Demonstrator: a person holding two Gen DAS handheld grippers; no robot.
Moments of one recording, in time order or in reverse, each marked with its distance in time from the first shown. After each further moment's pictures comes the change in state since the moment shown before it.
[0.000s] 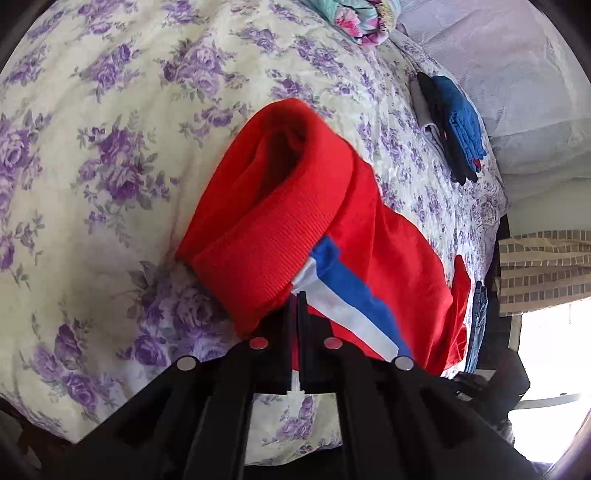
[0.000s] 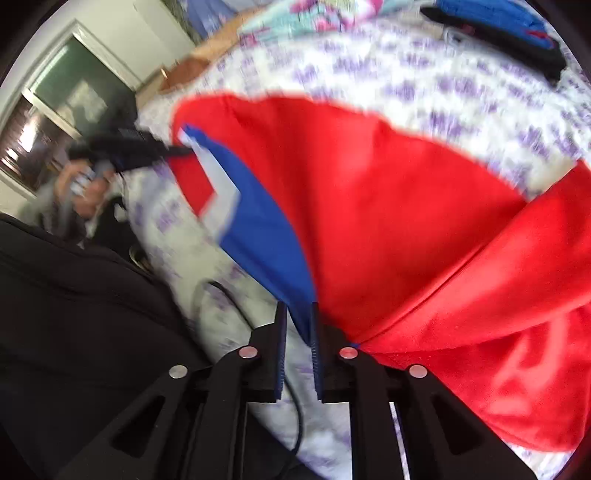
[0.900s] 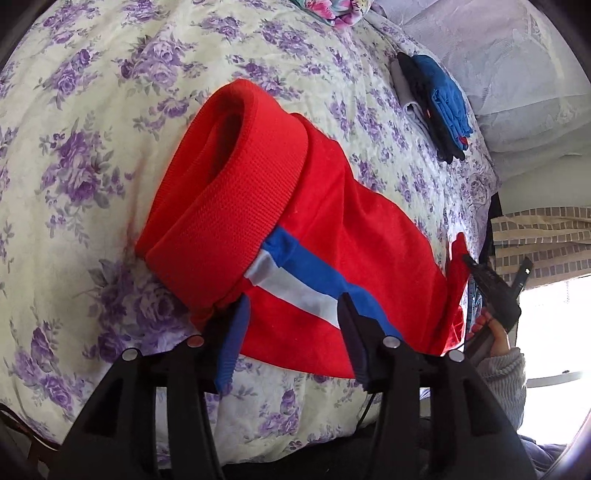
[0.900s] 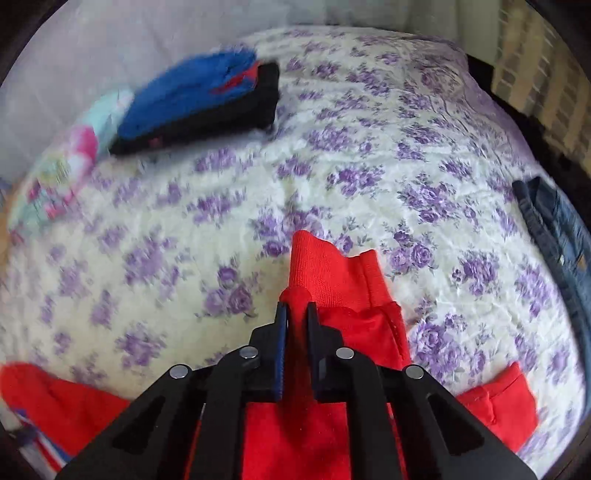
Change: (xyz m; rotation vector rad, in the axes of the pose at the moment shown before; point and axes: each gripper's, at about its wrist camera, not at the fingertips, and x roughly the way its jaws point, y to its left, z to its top) left arm 0.014 -0.013 -0.002 0.047 0.056 -0.043; right arm -0.068 -0.156 0.030 0.687 -0.496 -0.578
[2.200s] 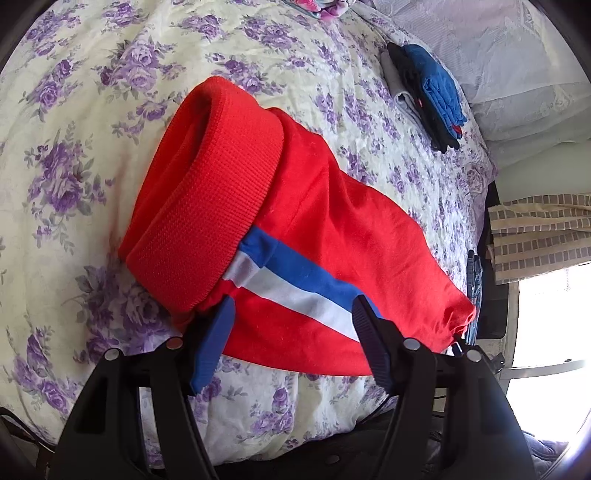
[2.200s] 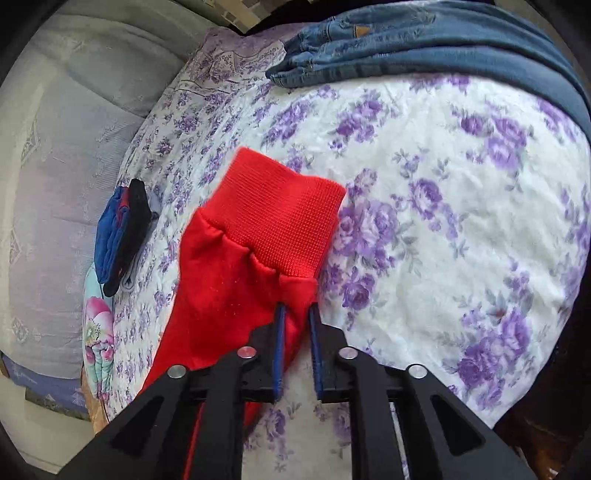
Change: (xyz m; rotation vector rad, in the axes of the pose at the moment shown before) left arm 0.000 -0.011 0.000 0.038 0.019 0.005; right arm -0.094 -0.165 -0.129 0.572 -0.100 -0.060
